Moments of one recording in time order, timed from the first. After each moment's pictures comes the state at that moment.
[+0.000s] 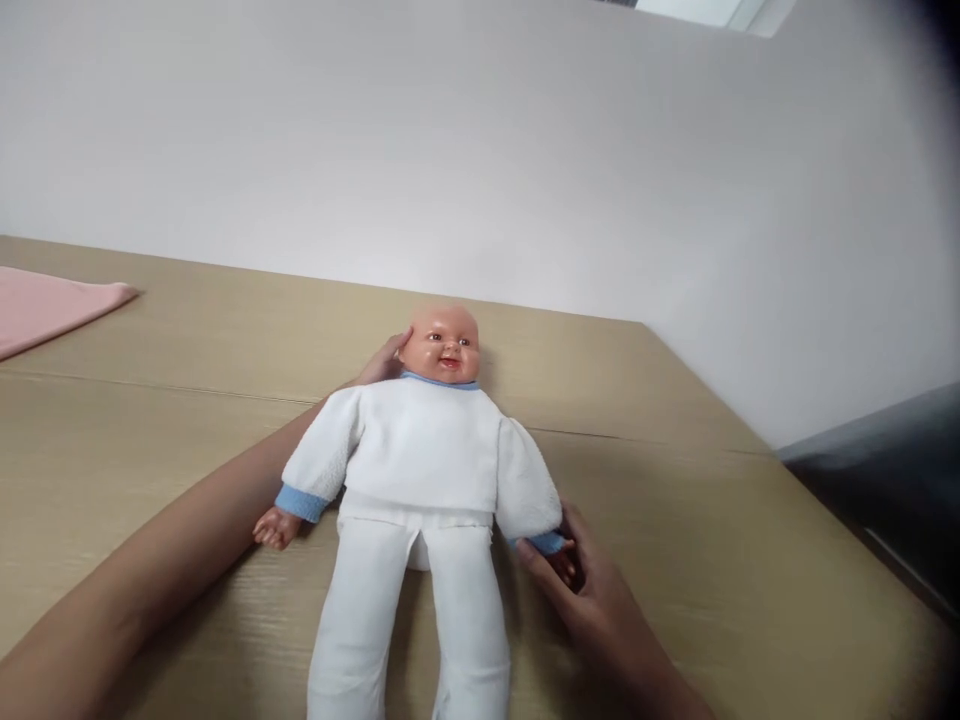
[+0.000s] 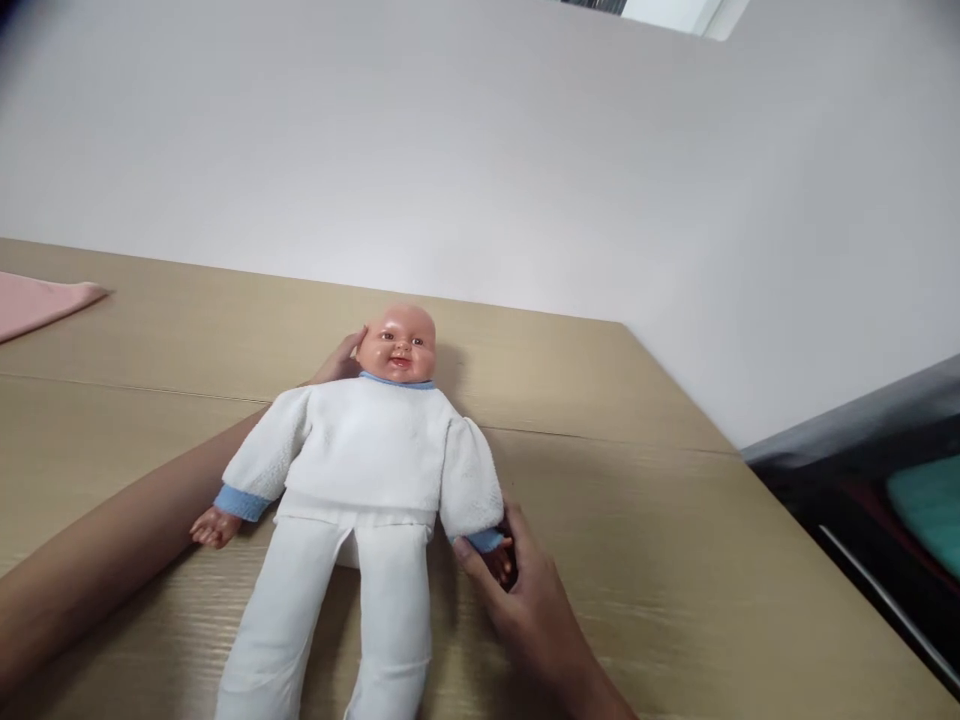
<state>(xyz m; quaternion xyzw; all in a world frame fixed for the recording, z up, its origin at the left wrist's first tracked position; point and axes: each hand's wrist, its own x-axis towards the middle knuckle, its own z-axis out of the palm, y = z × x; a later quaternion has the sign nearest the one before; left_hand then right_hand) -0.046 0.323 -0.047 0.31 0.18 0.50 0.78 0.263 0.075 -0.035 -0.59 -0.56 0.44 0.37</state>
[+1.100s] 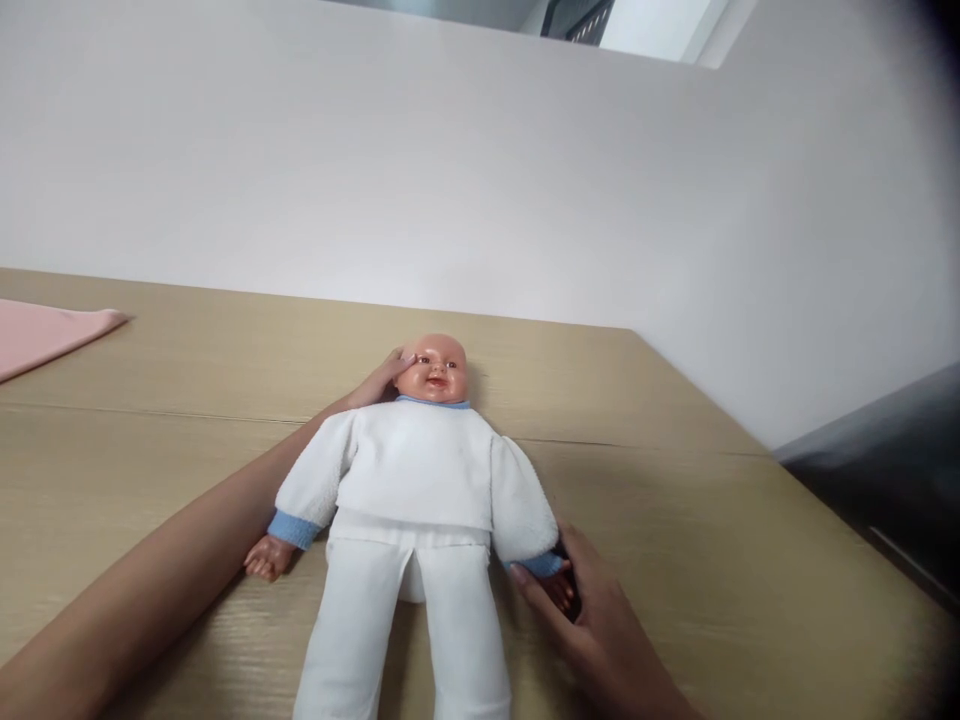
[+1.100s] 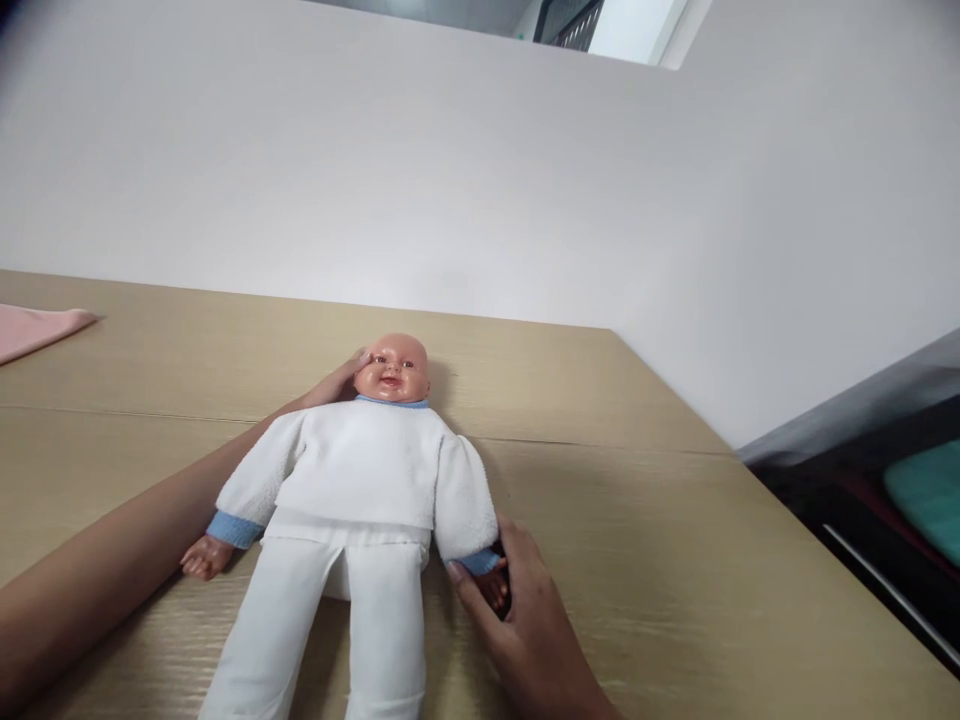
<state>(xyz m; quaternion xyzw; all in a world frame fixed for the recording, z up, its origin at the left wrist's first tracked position) -0.043 0.325 -0.050 0.38 0.27 0.54 0.70 0.267 0.074 -0.037 -0.61 -0.65 0.31 0.34</state>
